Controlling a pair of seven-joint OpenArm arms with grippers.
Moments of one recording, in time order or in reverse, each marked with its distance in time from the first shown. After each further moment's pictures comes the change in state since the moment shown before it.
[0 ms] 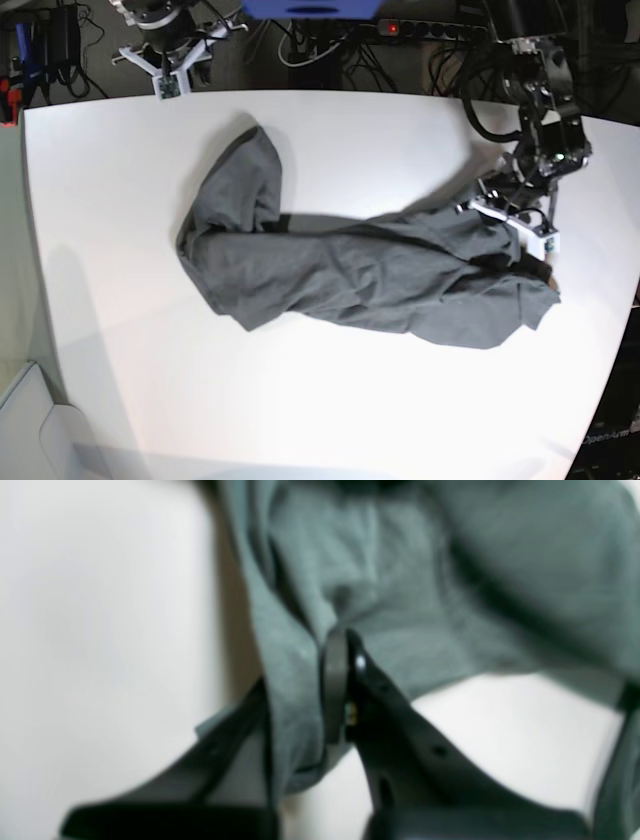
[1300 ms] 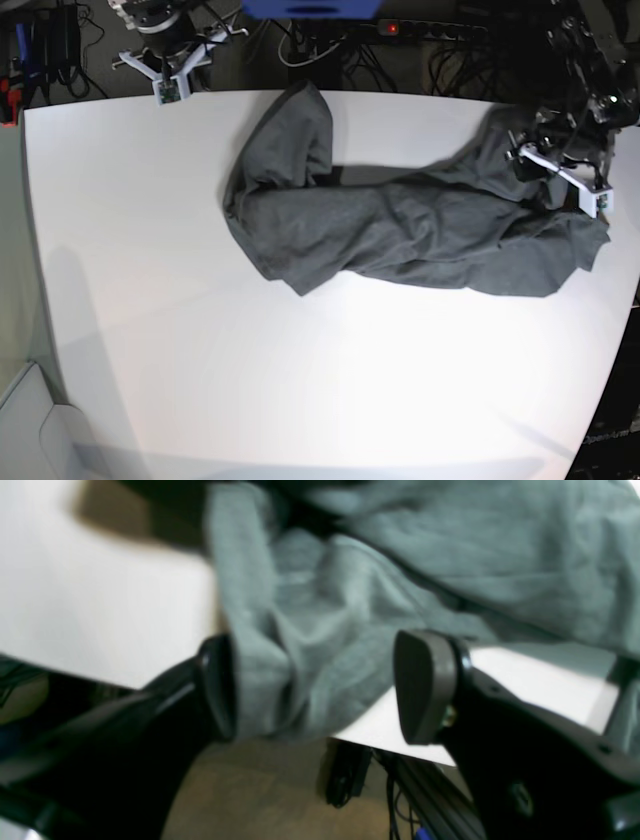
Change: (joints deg) left arm 11.8 -3.9 -11.1 18.2 -0.5 -0.8 15.1; right arm 0.8 0.0 -0.1 0.0 0.0 0.0 0.1
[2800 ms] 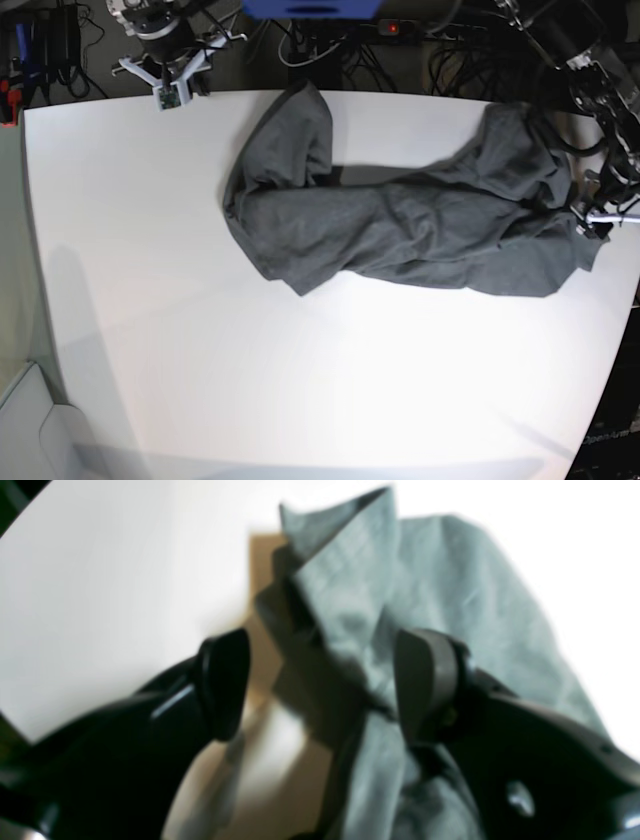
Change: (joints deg) left arm -18.3 0.5 -14.5 -25.9 0.7 0.3 -17.1; right arm 1.7 0.7 -0.1 -1.3 0.0 0.2 0.0
